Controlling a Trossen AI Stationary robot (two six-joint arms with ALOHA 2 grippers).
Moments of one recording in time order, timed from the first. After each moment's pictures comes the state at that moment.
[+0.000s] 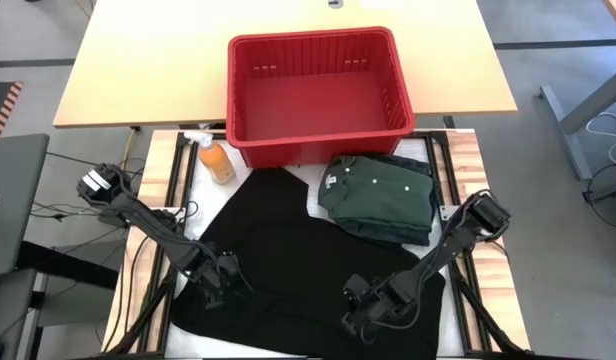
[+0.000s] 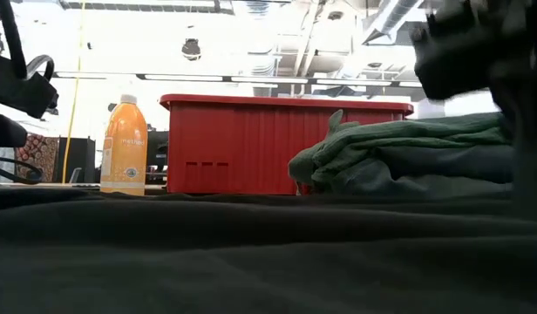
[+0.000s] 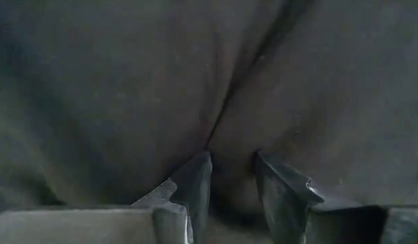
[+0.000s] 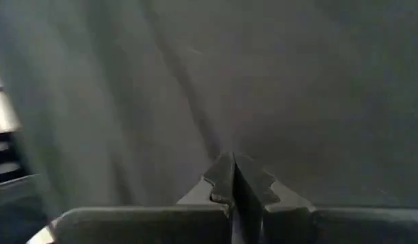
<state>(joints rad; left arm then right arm) -0.66 1.42 0.69 -0.67 0.07 -0.95 0.69 1.87 1.12 -0.32 0.22 1.42</state>
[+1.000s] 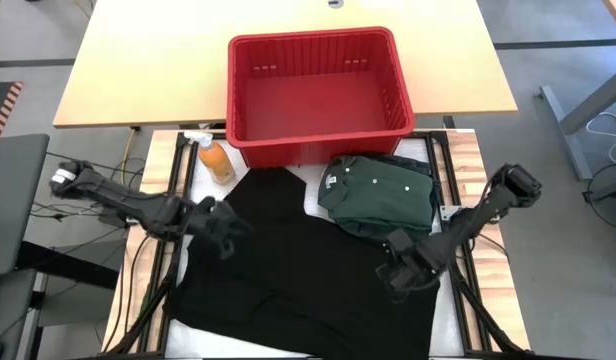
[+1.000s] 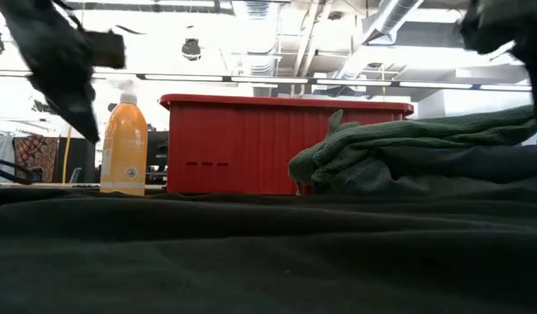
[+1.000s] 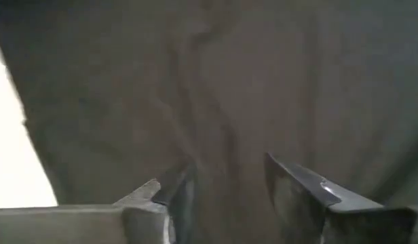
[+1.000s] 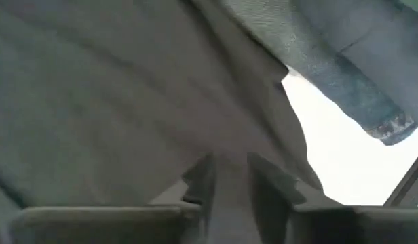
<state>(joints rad) -0.30 0.96 0.63 -0.74 -0.31 -0.77 0.64 1.49 1.10 -1.20 0.21 1.68</state>
